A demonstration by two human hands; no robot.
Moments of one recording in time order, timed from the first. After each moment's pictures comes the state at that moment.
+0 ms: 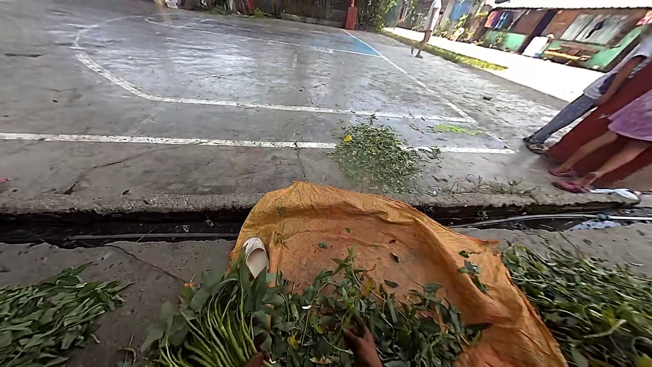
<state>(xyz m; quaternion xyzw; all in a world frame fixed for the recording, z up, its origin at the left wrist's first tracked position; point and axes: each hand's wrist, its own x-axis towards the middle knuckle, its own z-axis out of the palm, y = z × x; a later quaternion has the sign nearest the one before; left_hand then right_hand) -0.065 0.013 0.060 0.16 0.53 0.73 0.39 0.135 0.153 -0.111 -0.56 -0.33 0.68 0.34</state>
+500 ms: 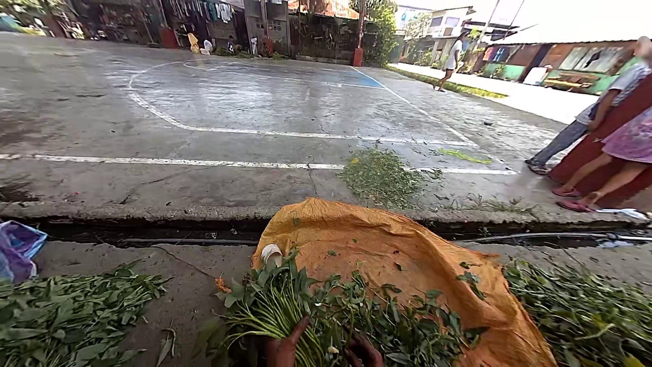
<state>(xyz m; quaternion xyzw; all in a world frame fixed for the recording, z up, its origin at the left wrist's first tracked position) -0.022 0.009 0.040 0.09 0.60 0.72 0.33 0.155 0.045 -0.032 -0.40 -0.58 0.57 0.42</state>
